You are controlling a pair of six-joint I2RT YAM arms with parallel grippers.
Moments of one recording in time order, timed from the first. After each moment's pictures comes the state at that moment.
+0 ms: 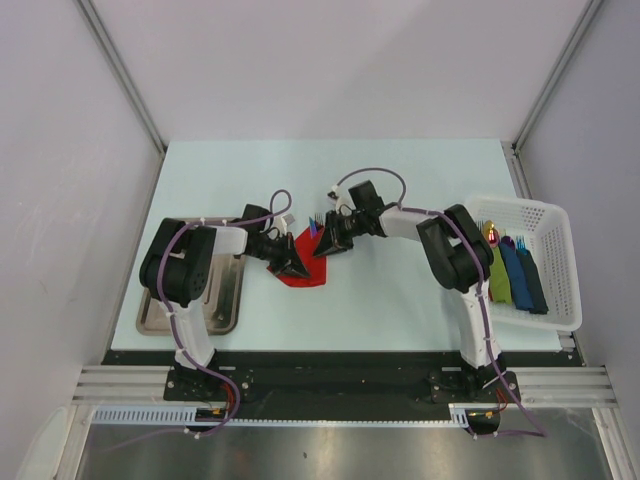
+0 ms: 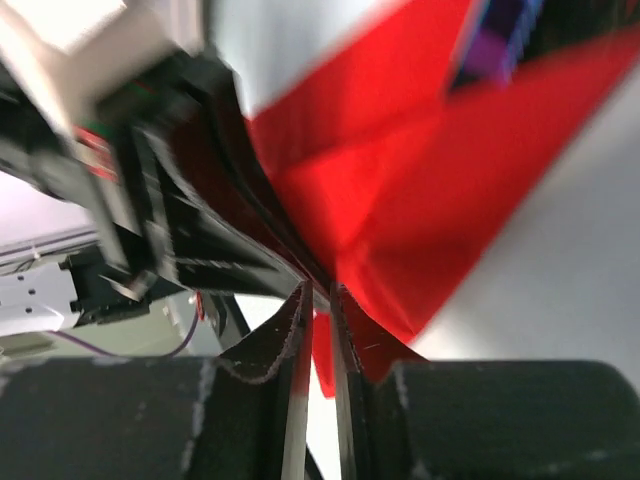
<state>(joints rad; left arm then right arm) -0.27 1.92 0.95 -0.19 0.83 -0.44 0.53 2.20 1.45 -0.10 -0.85 0.58</state>
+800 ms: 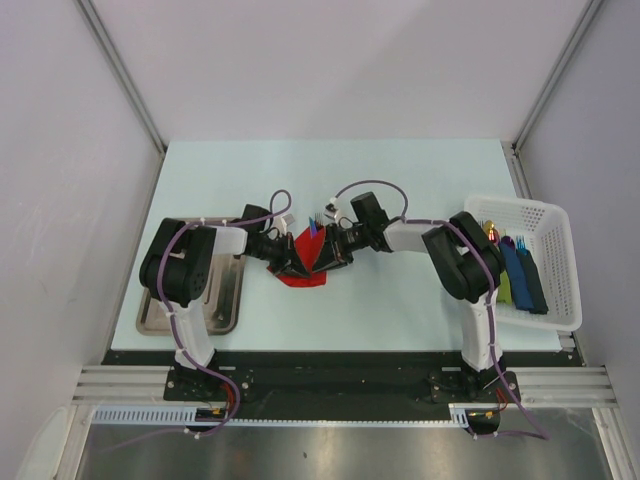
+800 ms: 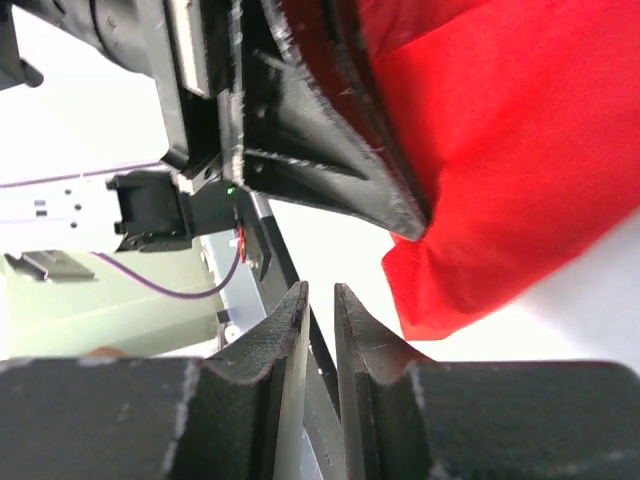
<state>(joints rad) -0.27 1.92 0.94 -0.18 0.83 -0.44 0.57 2.08 1.23 0.05 -0.98 0.65</state>
